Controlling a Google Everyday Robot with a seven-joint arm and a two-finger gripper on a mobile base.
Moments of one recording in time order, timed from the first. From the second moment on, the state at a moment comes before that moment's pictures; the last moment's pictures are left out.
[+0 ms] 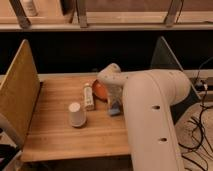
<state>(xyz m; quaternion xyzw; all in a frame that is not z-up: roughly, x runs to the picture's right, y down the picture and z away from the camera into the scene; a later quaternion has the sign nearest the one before) 0.077 0.101 0.925 -0.21 0.31 0.55 0.75</state>
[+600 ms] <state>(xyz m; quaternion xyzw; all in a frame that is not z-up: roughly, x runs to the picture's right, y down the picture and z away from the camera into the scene) 0.047 0.151 0.899 -0.27 0.31 0.51 0.76</state>
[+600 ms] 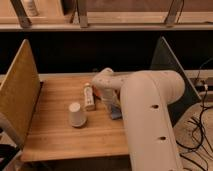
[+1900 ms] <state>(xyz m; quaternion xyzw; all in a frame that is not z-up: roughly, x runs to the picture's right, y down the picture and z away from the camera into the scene) -0.052 0.183 0.853 -0.35 0.22 0.41 0.81</state>
